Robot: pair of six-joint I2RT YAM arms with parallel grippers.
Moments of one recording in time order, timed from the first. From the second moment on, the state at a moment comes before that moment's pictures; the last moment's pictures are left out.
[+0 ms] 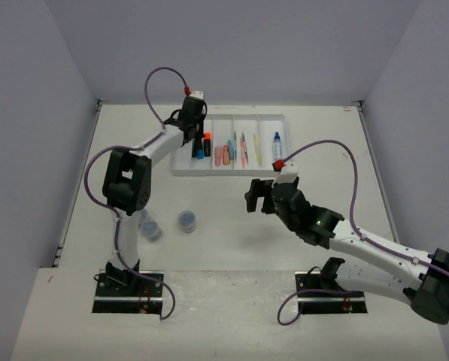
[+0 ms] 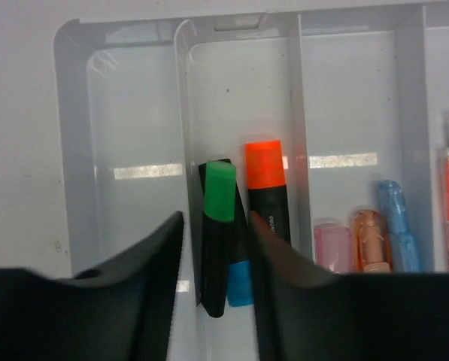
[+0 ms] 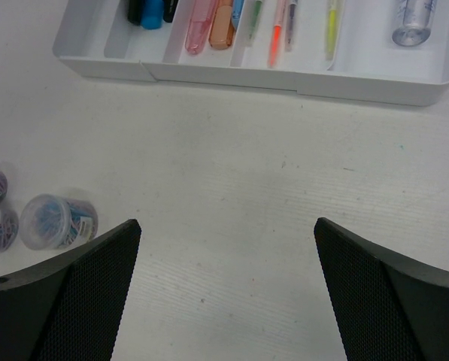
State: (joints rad) left arm -0.39 2.13 1.69 -0.30 -0.26 -0.24; right arm 0.92 0.98 0.68 -0.23 0.48 0.58
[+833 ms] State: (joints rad) left arm -0.59 1.22 1.07 -0.41 -0.33 -0.58; right arm 0.97 1.26 0.78 -0.23 0.32 0.50
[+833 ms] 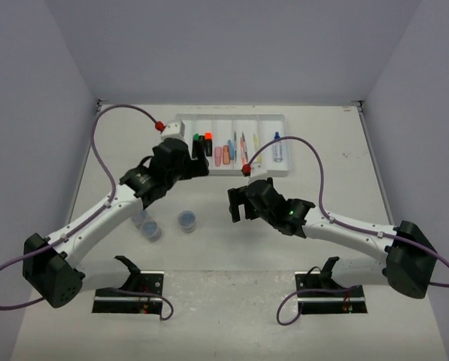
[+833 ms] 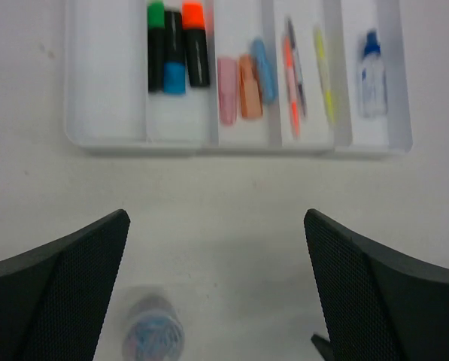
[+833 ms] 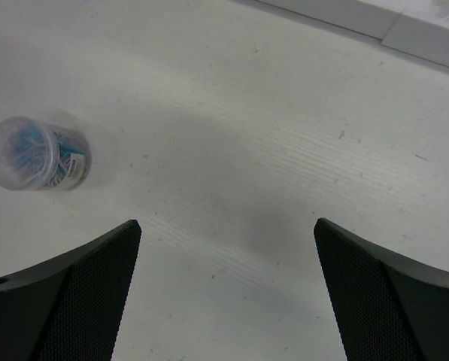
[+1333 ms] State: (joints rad) left arm -0.74 1.23 0.73 -0.60 -0.31 -0.70; right arm 0.92 1.06 0.75 -0.31 0.44 0.53
